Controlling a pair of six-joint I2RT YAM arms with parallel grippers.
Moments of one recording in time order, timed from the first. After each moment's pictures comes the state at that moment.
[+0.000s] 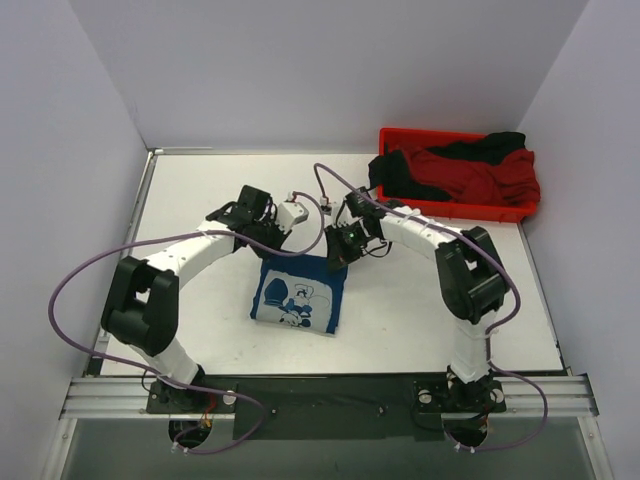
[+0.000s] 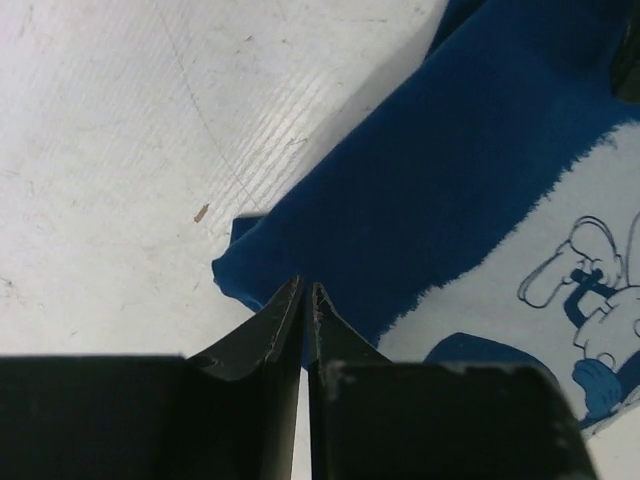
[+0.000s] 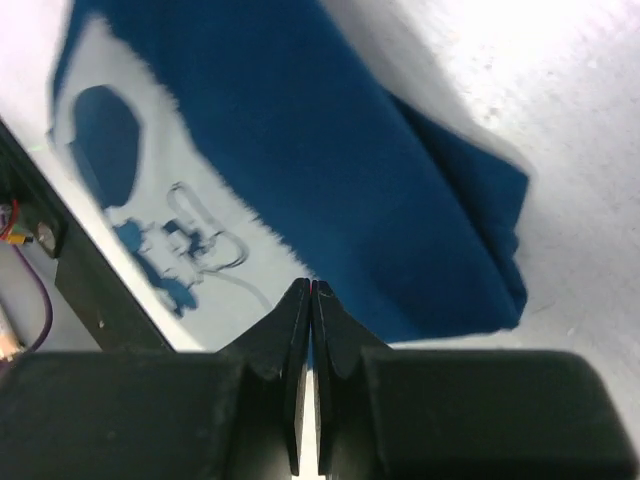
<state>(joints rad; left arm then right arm) -0.44 1.64 1.15 -0.48 0.25 0.42 0.53 1.90 1.34 -0.56 -0.57 0.08</state>
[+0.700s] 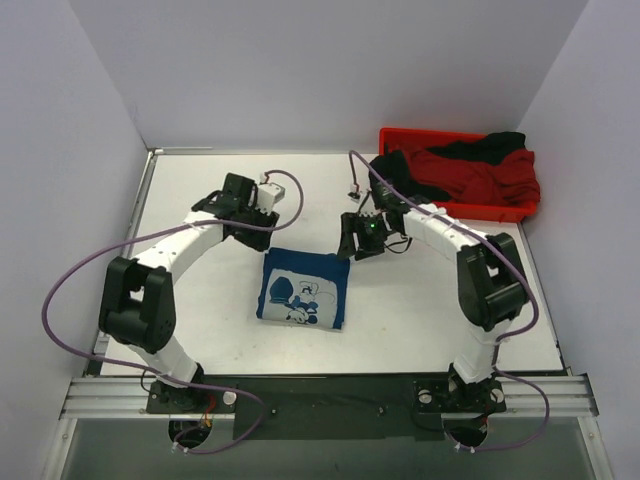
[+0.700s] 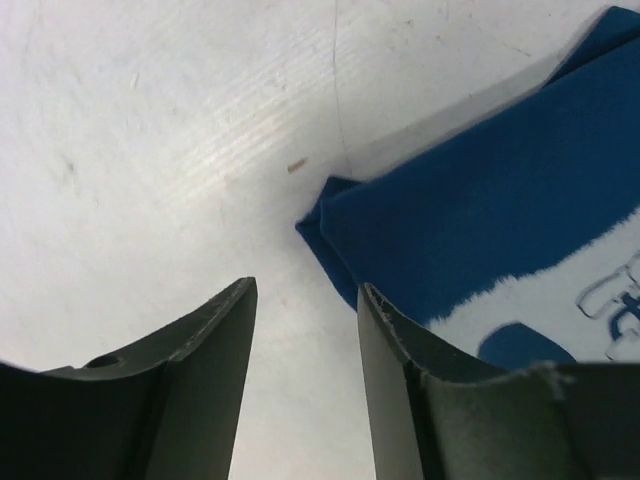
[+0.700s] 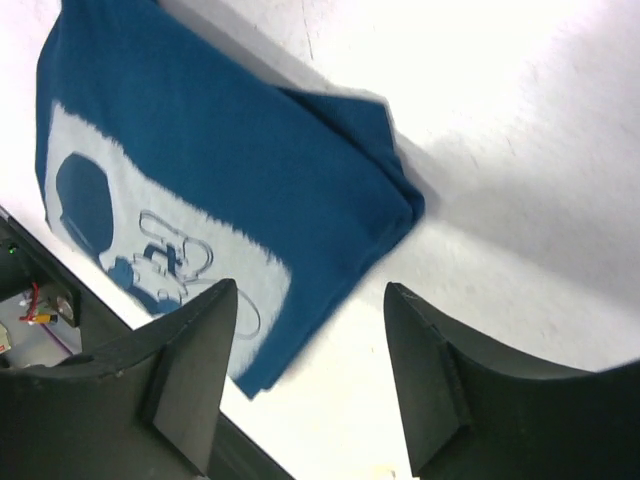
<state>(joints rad) -0.36 1.68 1.23 -0.53 0.12 0.23 0.44 1.89 1.31 -0.55 -0.47 0.23</state>
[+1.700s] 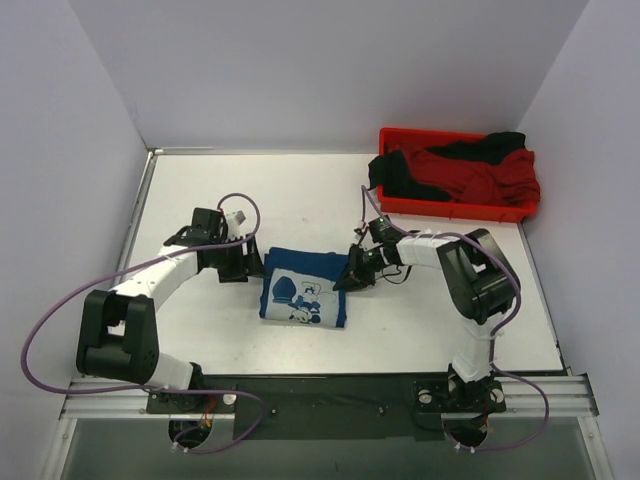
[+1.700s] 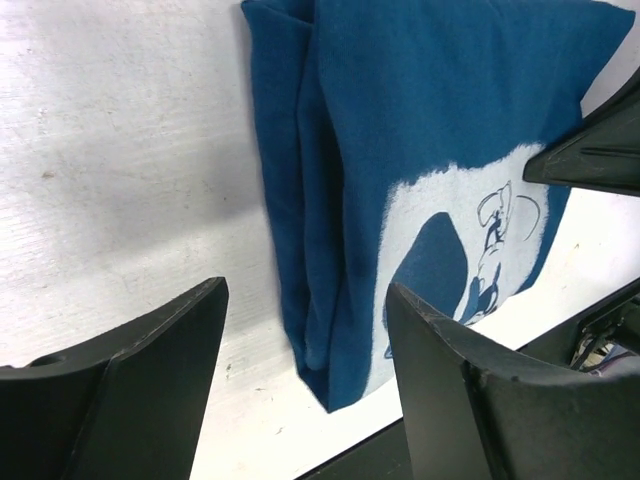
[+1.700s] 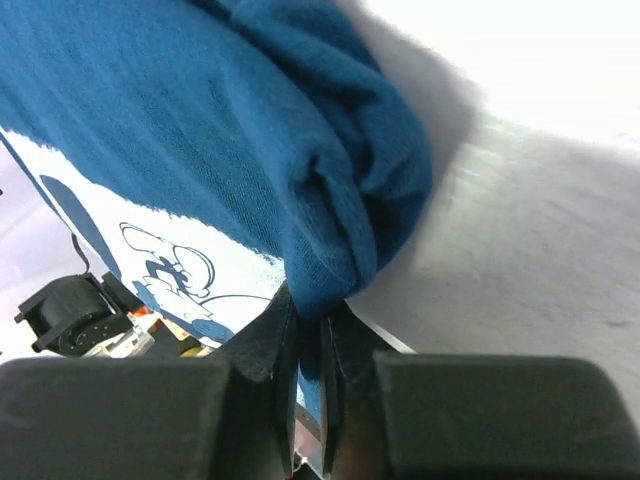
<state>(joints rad) -0.18 1.45 0.86 -0.48 0.42 -0.34 0.46 1.90 0.96 -0.19 -0.65 0.70</state>
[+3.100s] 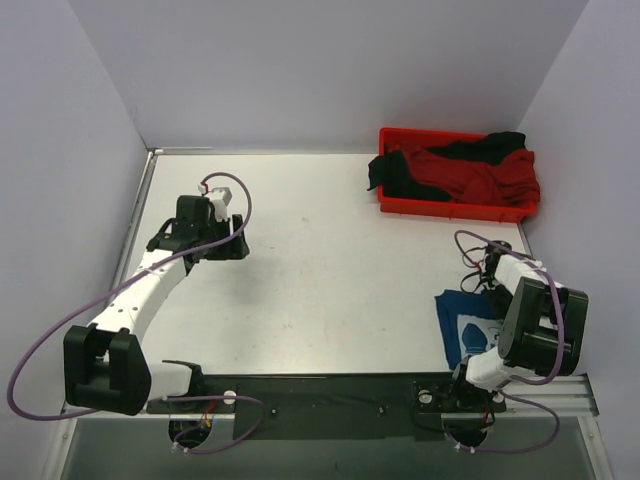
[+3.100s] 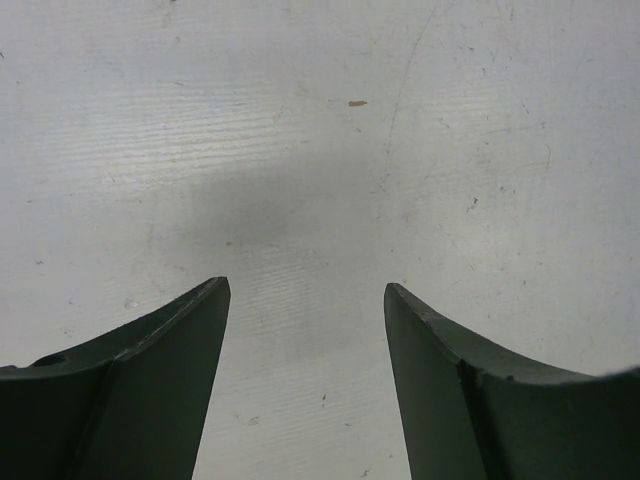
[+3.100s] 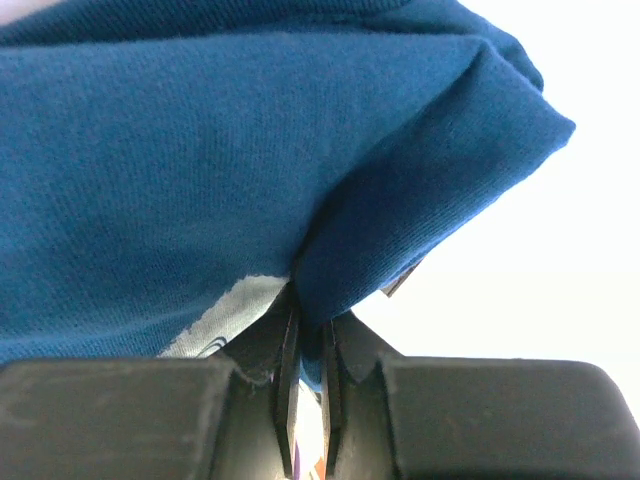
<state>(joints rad) -0.18 1.29 0.94 -0.48 0.16 -0.20 -0.26 1.49 0.68 -0.74 0.61 -0.47</state>
